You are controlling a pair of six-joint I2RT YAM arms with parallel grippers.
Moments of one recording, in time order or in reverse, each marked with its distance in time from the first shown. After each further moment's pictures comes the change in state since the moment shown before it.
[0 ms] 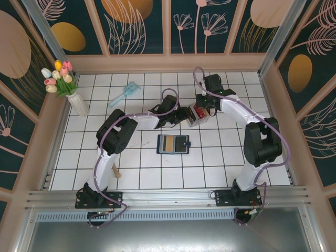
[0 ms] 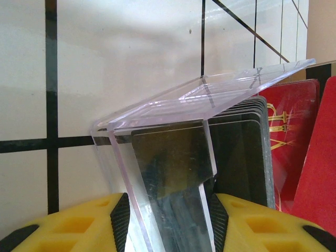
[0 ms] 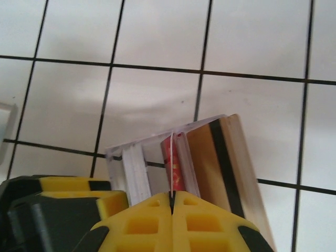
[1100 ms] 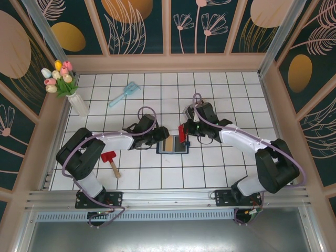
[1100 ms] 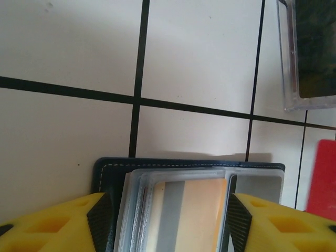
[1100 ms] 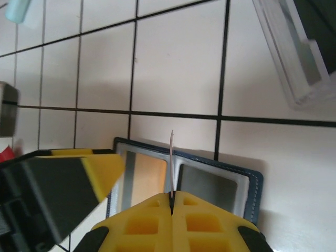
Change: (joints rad) left arm 0.004 -0.546 -0.643 -0.091 -0.143 0.055; right arm 0.225 -0.307 -0.502 0.254 -0.235 0.467
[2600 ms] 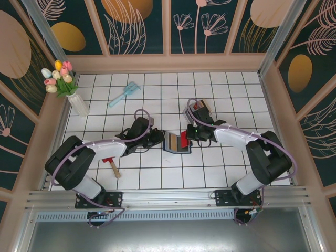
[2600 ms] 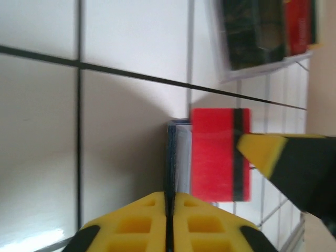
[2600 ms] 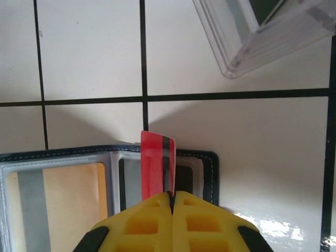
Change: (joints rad) left arm 0.003 -0.141 -0.138 0.172 0.145 -0.036; right arm 0.017 0.106 0.000 -0.049 0.120 -0.002
